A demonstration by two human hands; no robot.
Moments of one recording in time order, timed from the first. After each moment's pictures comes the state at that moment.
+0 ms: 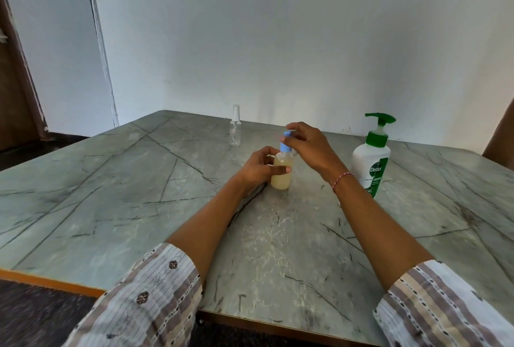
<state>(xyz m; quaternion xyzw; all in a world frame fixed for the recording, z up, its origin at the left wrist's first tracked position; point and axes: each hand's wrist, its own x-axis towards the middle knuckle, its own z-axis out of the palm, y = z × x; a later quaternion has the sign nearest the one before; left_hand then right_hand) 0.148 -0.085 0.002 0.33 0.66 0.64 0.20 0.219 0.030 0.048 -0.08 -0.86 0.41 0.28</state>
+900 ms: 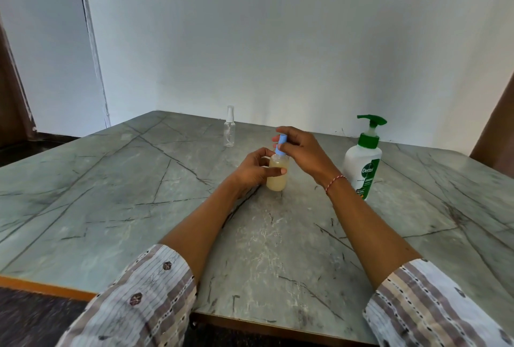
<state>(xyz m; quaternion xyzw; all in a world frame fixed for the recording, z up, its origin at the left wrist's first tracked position) 0.150 -0.084 0.002 0.33 0.67 0.63 0.21 0.220 0.031 0.043 -0.05 -0.85 0.44 0.27</state>
